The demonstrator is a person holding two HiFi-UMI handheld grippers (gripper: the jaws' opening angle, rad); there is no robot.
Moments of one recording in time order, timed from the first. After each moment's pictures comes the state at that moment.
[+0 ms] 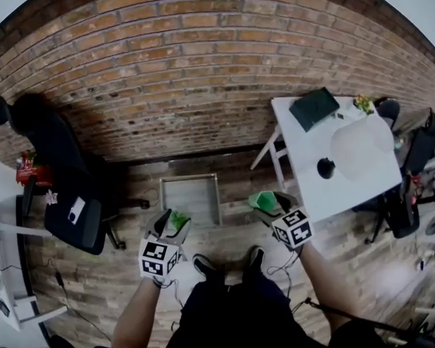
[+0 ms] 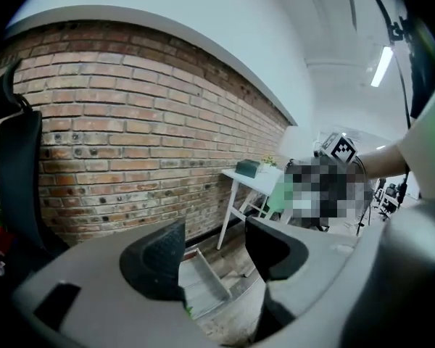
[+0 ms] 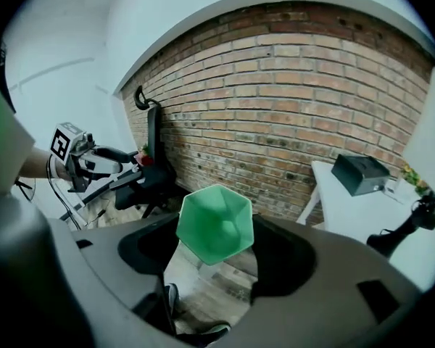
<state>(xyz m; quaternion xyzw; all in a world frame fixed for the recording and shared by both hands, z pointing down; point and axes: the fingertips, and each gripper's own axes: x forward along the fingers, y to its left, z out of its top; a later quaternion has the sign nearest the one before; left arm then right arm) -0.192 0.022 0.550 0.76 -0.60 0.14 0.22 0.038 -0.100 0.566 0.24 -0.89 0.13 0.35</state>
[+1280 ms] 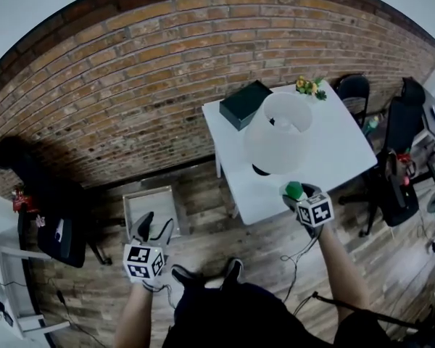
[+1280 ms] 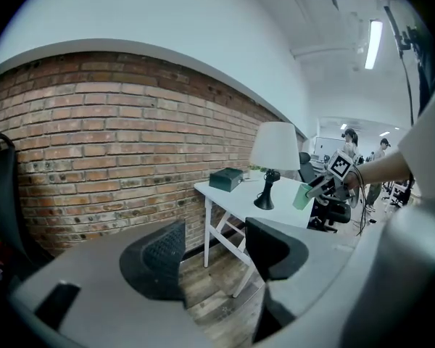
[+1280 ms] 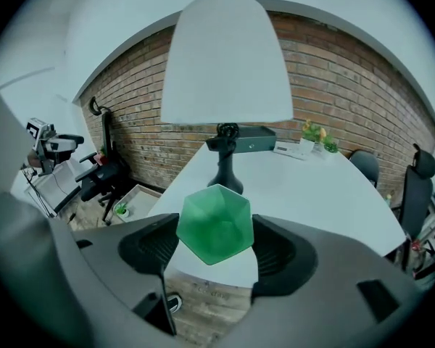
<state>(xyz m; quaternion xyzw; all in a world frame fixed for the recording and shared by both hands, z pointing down) 0.068 -0.056 0.489 0.75 -0.62 0.15 0.17 0.471 -0.230 0.560 0.38 -0.84 0.17 0.36</state>
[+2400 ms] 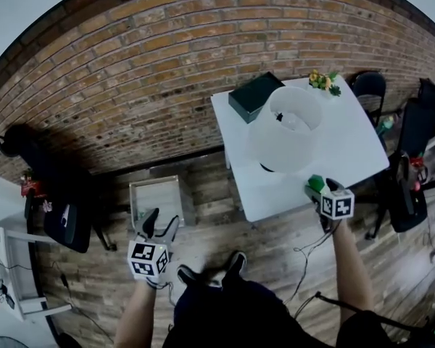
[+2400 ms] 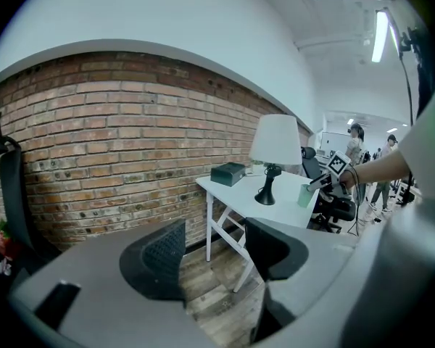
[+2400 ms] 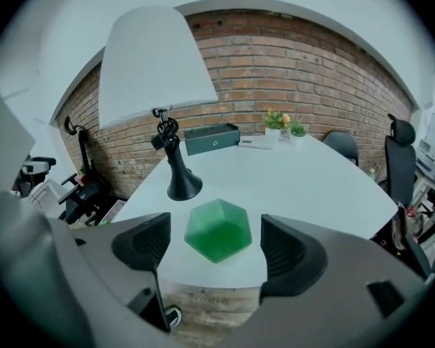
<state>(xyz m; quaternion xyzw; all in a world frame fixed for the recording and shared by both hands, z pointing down) 0.091 -0.055 0.498 0.73 -0.63 0.16 0.19 0.552 -0.281 0.577 0.44 -0.81 0.22 0.32</state>
